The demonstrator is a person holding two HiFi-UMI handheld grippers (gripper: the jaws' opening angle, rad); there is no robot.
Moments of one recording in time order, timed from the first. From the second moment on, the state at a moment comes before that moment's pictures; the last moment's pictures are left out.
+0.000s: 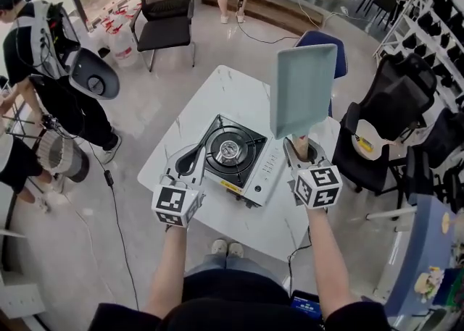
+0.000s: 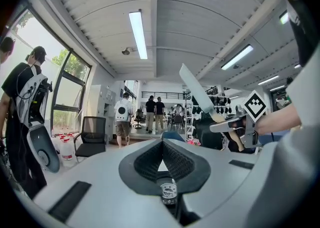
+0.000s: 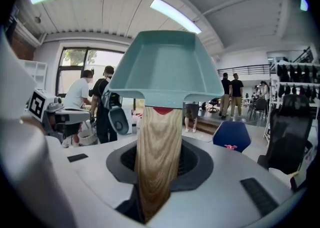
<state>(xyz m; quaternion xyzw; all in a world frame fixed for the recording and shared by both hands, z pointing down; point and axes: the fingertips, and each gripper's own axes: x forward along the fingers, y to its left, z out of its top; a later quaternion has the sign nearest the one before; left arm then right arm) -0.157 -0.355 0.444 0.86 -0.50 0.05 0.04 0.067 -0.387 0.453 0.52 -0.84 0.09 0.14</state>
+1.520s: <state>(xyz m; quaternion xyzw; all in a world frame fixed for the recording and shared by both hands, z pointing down) -0.123 -0.357 0.406 0.88 -0.48 0.03 0.00 0.110 -0.302 0.429 0.66 -0.75 0.04 0.00</state>
